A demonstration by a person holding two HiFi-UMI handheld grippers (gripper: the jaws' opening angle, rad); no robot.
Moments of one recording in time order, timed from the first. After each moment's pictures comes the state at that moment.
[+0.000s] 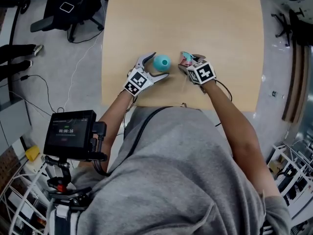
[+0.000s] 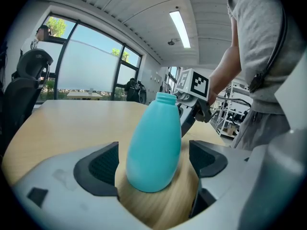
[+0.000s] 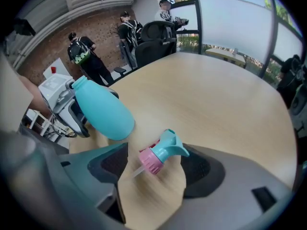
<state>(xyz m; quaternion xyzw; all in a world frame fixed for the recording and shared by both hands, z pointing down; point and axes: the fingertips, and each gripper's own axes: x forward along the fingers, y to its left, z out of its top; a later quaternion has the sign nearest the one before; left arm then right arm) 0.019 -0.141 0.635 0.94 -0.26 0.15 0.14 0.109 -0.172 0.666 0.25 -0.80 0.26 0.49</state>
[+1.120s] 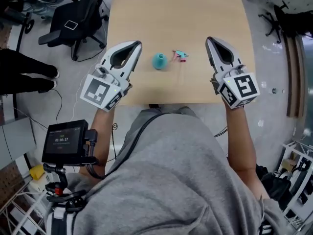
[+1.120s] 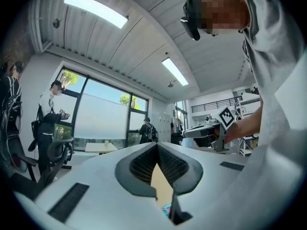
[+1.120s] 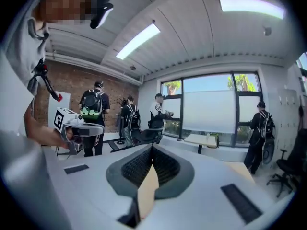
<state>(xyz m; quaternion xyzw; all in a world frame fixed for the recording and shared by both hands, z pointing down) -0.110 -0.112 0.328 0.93 -0.38 -0.05 0.00 0.071 -0.143 0.315 0.42 -0.90 0.00 0.12</state>
